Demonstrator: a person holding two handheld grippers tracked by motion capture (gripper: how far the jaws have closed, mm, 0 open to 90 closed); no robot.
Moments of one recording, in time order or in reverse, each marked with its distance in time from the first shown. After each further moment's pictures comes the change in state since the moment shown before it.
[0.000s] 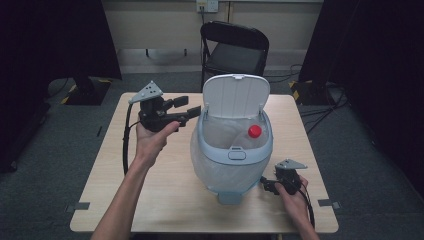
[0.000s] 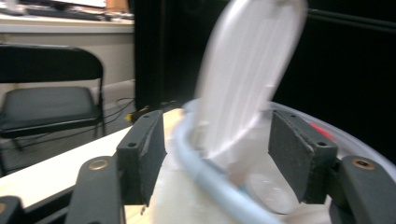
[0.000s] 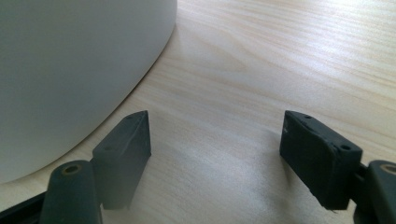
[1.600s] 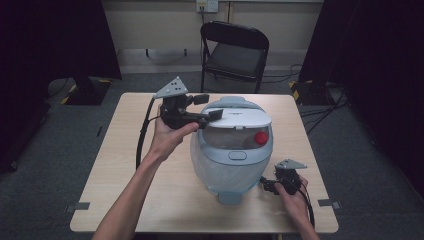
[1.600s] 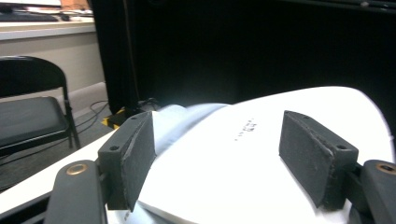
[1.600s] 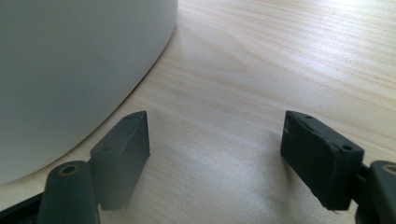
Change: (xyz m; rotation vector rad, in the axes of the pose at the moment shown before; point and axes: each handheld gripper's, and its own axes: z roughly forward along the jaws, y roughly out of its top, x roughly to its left) left arm -0.041 0.012 0.032 0.028 -0.161 0.099; right arm 0.000 0.000 0.001 0.000 -0.001 -0.006
